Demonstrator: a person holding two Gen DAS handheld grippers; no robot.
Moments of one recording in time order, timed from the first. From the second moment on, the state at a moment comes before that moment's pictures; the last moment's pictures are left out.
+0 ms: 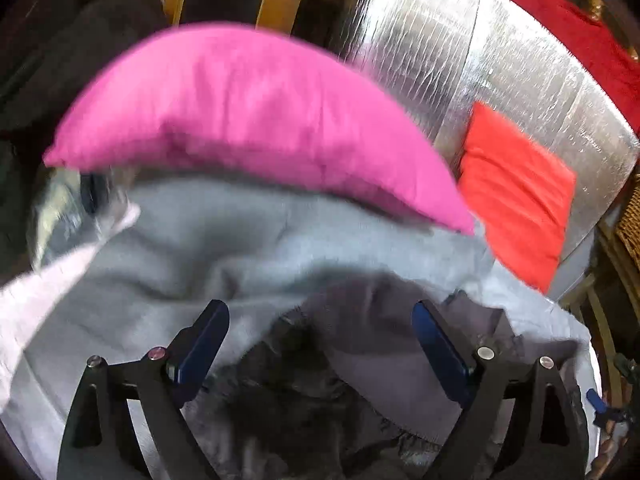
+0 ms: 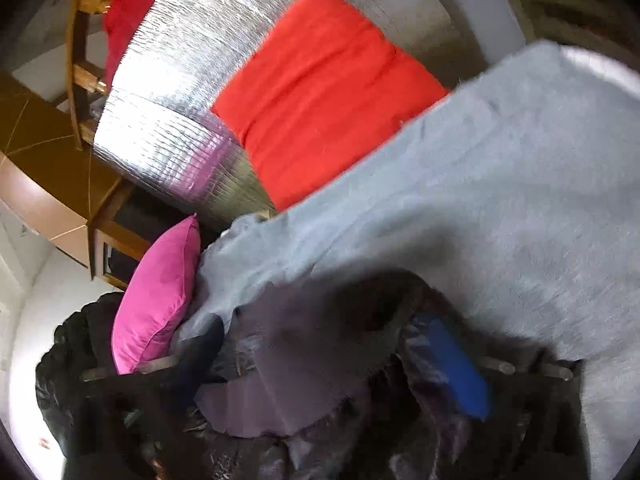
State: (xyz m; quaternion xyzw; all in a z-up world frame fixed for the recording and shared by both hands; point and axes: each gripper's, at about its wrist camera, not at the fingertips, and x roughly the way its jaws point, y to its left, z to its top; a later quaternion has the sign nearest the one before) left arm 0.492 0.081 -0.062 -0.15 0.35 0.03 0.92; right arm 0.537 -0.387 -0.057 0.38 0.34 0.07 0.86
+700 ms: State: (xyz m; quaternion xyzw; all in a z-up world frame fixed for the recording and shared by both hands) left arm 0.268 0.166 -0.125 -0.32 0.35 0.02 0.88; right arm 0.251 -0.349 -0.084 0.40 0.32 0.10 0.85
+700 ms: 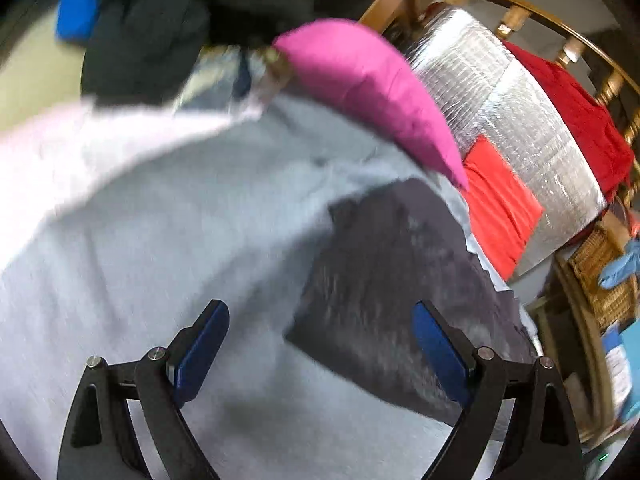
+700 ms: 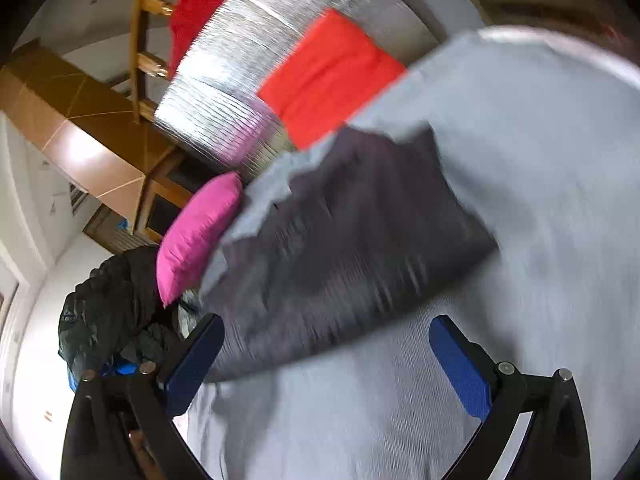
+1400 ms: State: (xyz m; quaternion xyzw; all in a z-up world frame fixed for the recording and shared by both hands) left arm 0.329 0.115 -0.136 -0.23 0.41 0.07 0.88; right arm 0.338 -0.341 -0.122 0.47 0.34 0.01 0.81
